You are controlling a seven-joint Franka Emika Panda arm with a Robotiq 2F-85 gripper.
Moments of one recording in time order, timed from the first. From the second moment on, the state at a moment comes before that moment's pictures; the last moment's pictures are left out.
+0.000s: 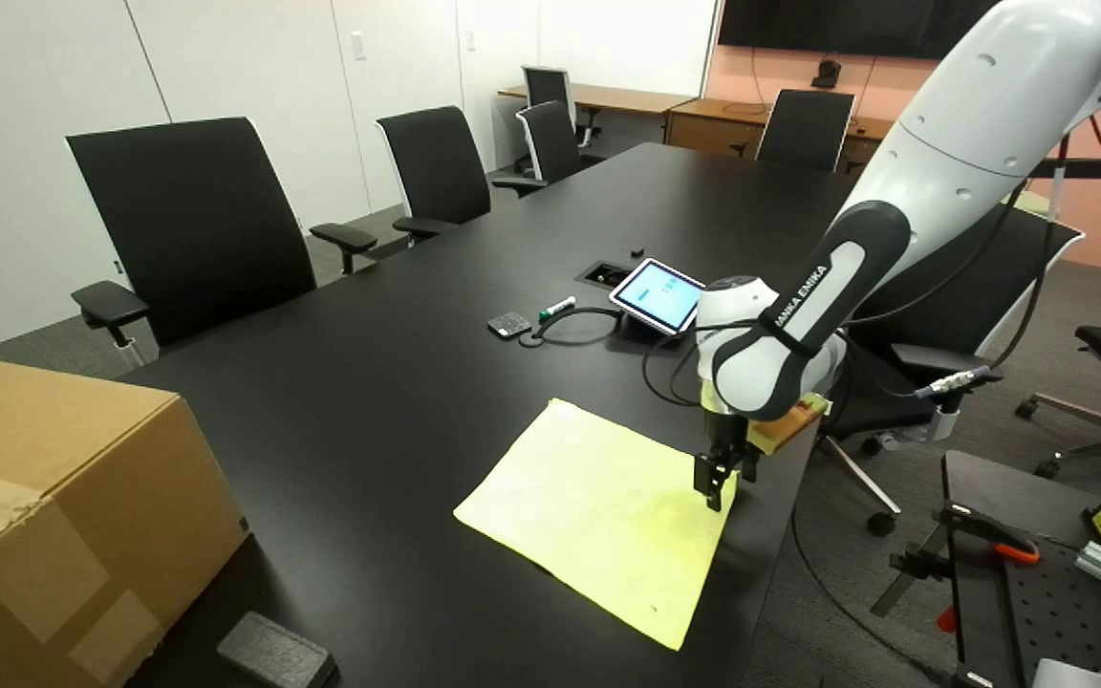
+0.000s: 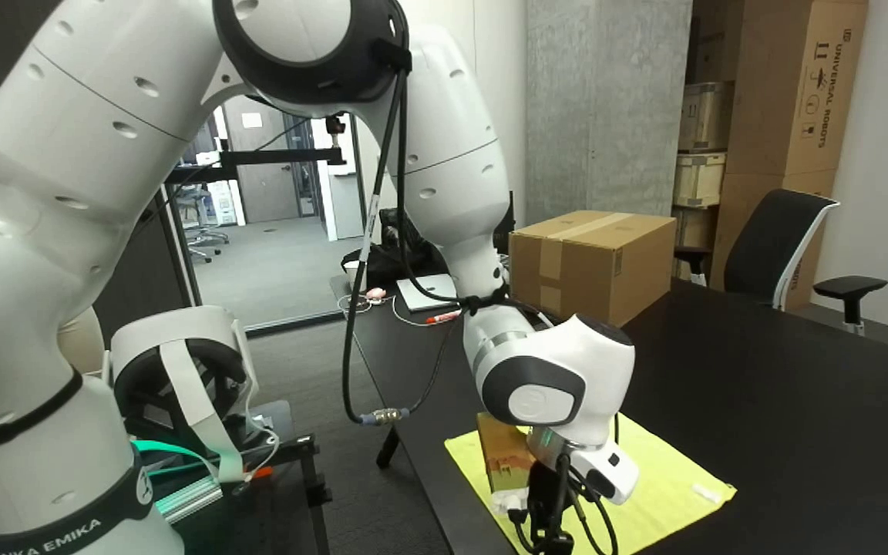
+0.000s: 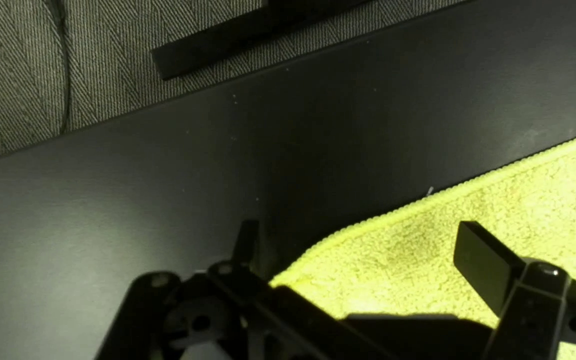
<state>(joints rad) -0.12 0.74 -0.05 -2.12 0.12 2.59 0.06</state>
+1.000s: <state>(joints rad) -0.15 0.75 -0.06 -2.06 0.18 2.63 0.13</state>
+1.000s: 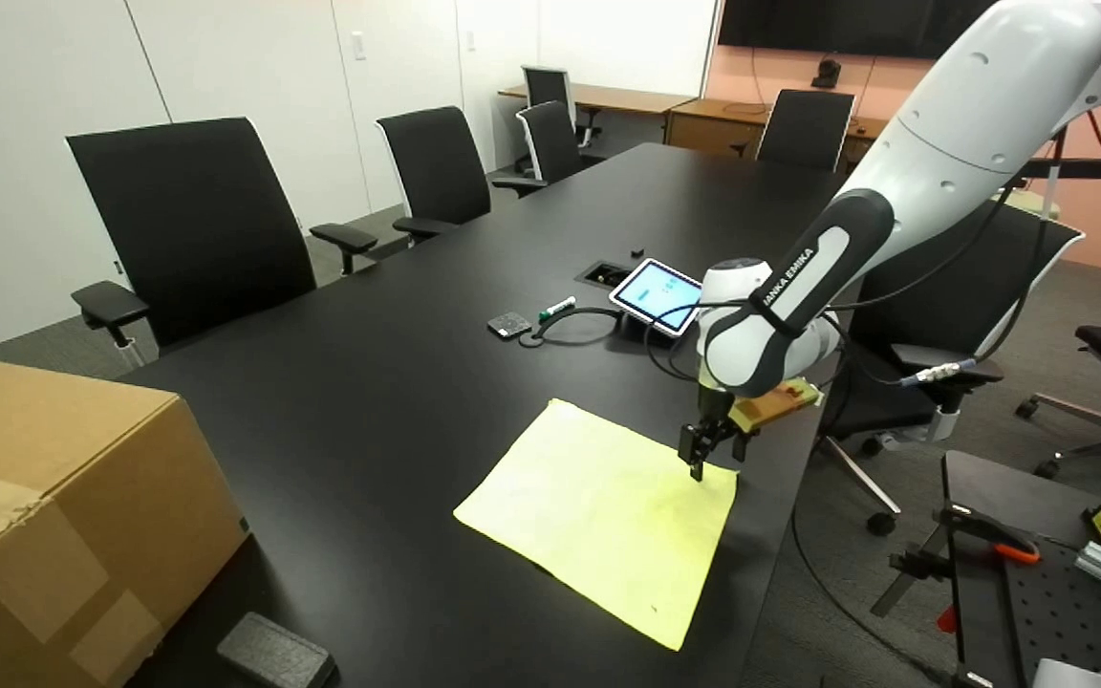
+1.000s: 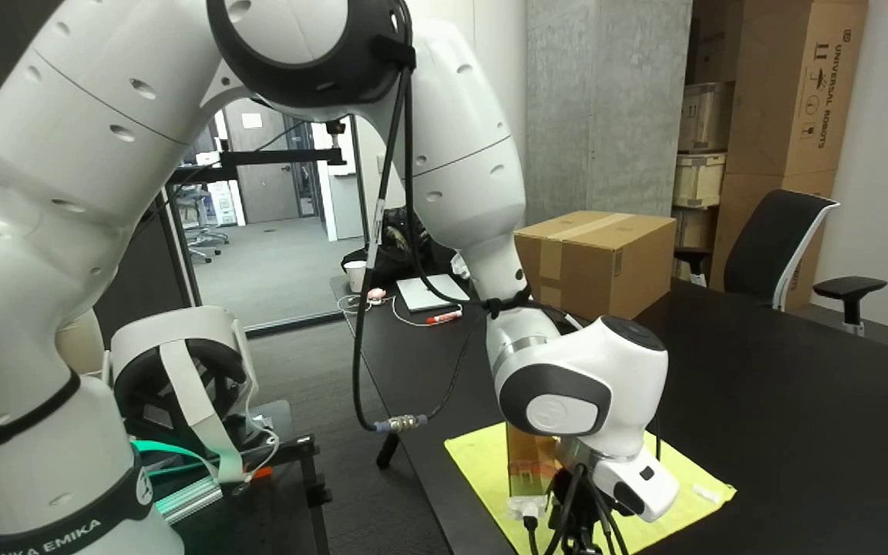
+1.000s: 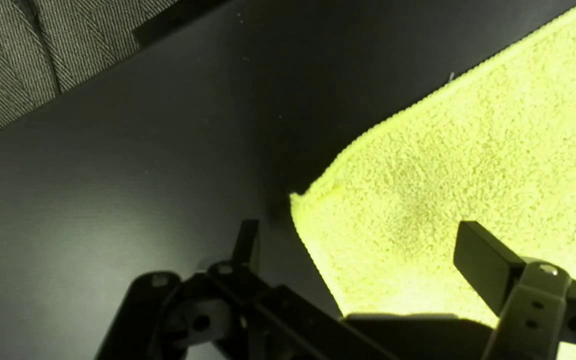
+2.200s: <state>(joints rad) -0.08 0.83 -0.13 -1.95 0.16 2.52 0.21</state>
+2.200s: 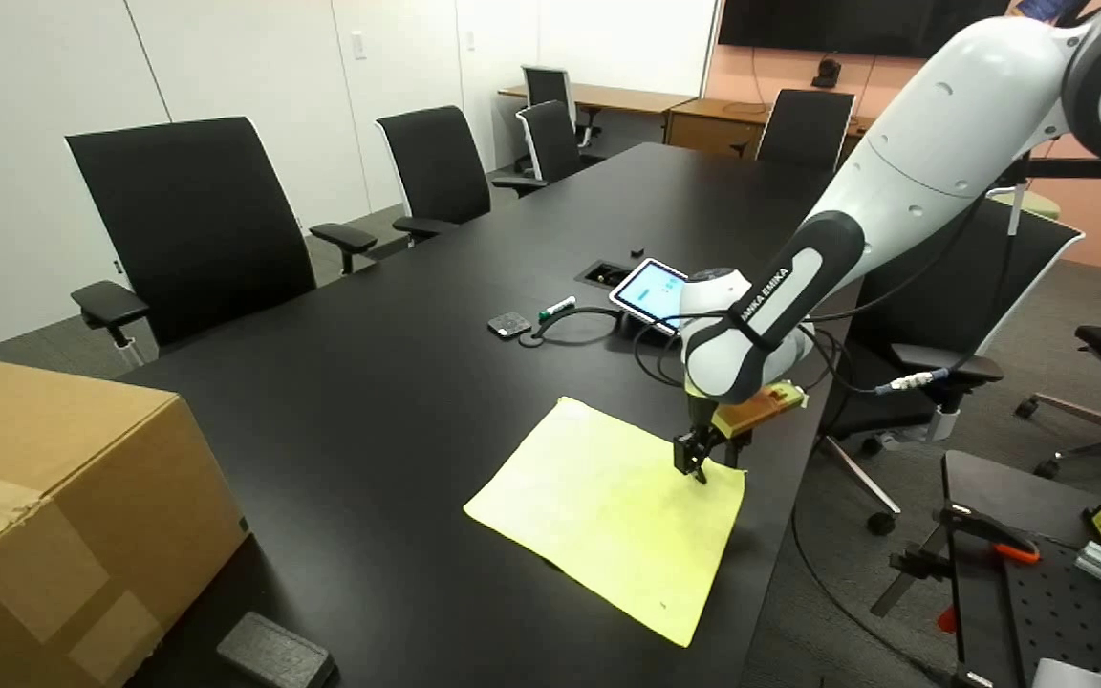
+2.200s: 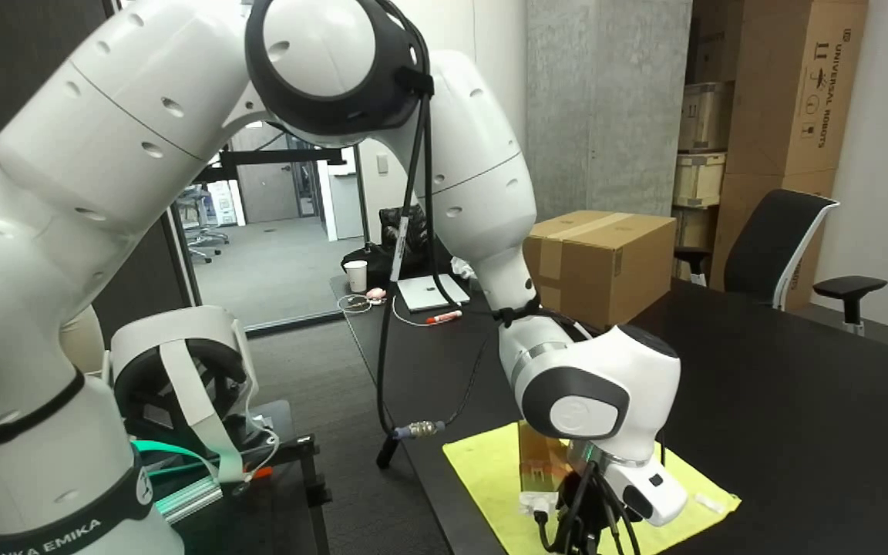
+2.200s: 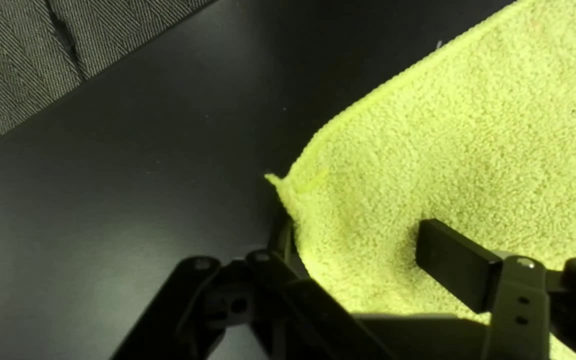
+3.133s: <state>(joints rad) -0.05 0.81 -0.13 -1.93 0.13 2.41 0.21</state>
